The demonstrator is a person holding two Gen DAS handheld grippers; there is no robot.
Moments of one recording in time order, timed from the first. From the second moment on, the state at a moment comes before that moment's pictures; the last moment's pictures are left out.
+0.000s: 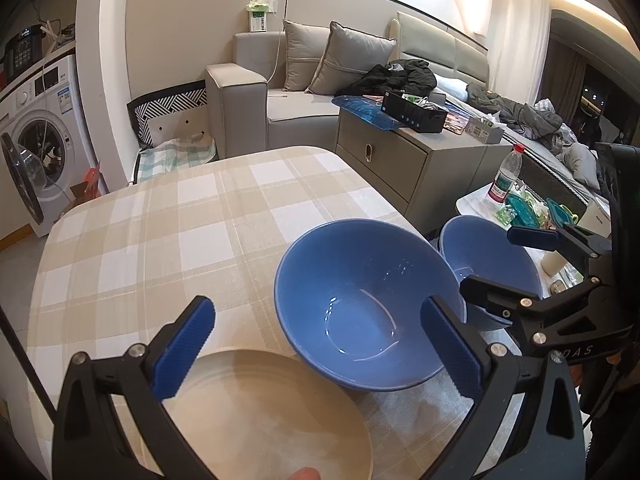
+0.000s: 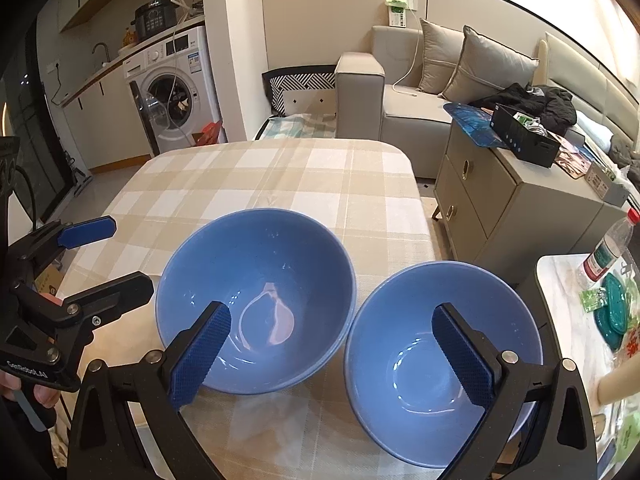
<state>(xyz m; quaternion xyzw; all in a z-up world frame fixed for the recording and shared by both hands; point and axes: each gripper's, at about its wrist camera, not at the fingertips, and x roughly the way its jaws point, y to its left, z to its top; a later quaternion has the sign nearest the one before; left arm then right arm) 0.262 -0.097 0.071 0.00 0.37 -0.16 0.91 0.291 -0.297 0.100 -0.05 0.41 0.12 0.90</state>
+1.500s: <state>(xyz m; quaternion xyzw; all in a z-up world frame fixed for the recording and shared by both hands) 0.281 -0.191 0.082 0.05 0.38 -0.24 0.89 0.240 -0.416 0.118 0.03 0.41 0.02 0.91</state>
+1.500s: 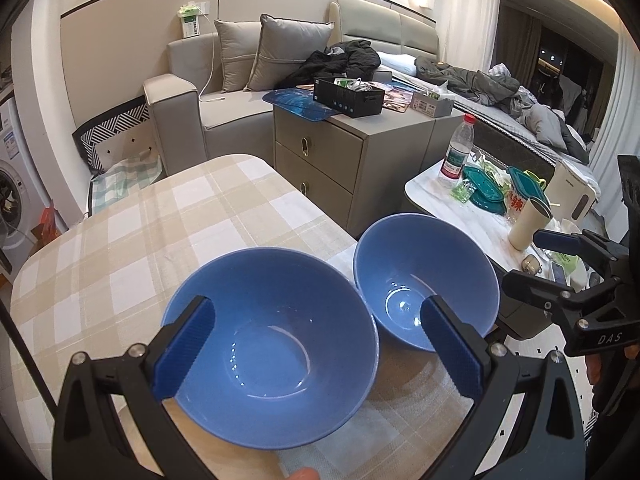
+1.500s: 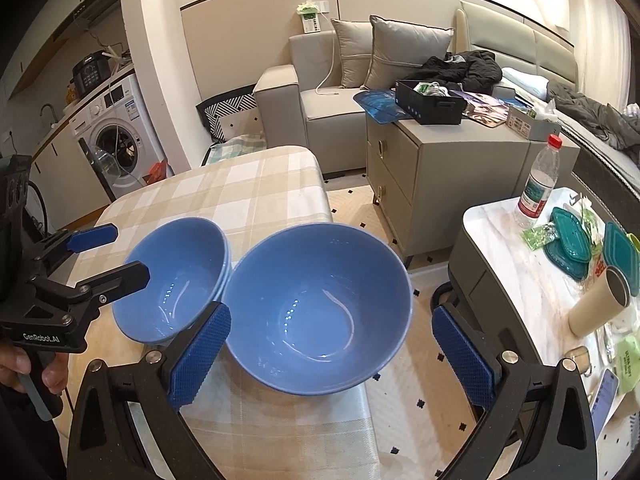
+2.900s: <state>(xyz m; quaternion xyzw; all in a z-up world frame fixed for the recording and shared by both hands) 0.324 -0.260 0.046 0.10 0.43 -0.27 0.86 0.253 -0.453 0.062 0.08 0.45 0.00 0.89</state>
